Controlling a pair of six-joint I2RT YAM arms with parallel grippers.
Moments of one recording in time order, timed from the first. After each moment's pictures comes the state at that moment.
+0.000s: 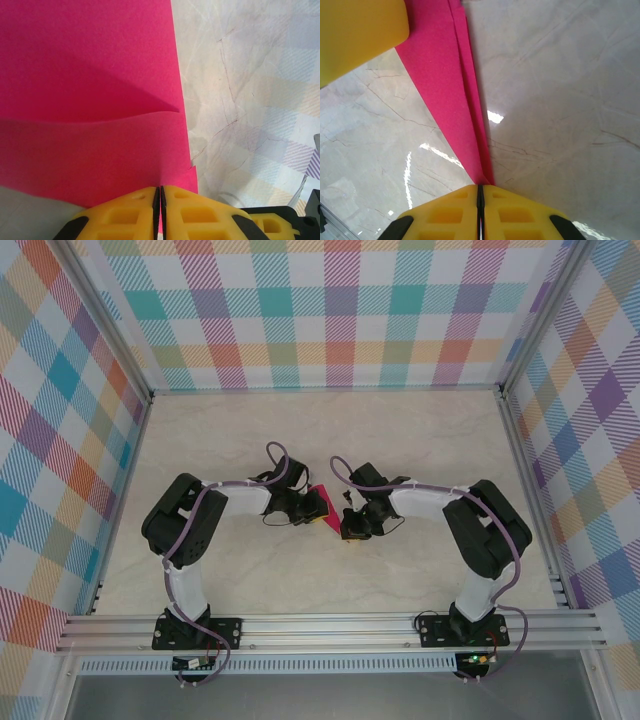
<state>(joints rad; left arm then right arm) -0.57 1.89 0.98 -0.10 0.50 -0.83 0.65 1.77 0.96 -0.48 -0.45 0.52</state>
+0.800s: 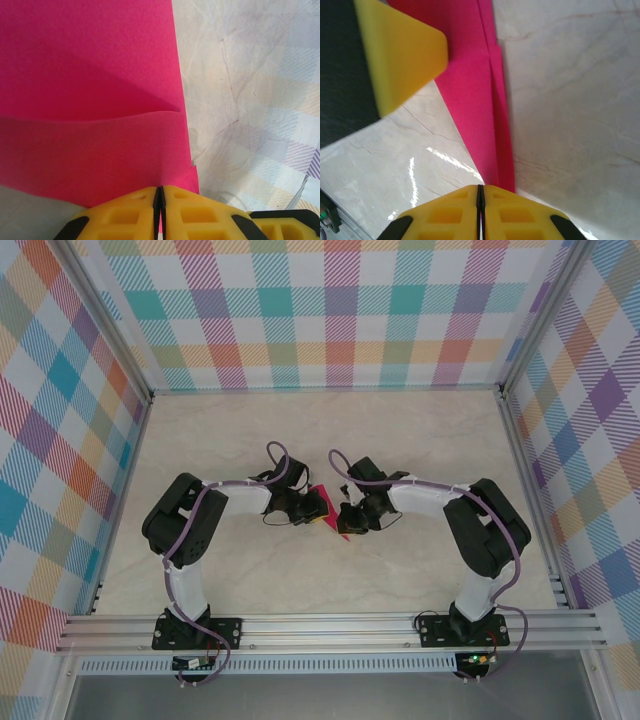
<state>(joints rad) -0.57 1.89 0.99 -0.11 0.50 -0.83 0.65 1.77 1.00 -0.50 -0.46 0.52</state>
